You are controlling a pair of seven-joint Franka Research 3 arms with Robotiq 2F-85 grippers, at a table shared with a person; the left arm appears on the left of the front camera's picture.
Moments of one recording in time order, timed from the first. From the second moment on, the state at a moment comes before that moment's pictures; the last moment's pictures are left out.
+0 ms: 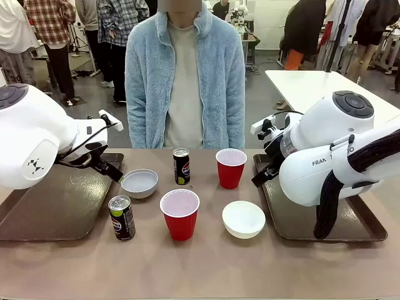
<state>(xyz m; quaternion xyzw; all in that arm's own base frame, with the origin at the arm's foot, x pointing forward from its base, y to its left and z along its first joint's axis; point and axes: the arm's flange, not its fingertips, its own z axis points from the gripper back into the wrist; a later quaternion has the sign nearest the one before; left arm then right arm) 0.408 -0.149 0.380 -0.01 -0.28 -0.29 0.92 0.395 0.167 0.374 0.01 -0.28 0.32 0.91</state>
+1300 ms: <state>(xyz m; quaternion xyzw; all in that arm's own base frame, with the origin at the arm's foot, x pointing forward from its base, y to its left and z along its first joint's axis) 0.408 -0.149 0.380 -0.01 -0.28 -0.29 0.92 0.395 0.167 0.374 0.01 -0.28 0.32 0.91</state>
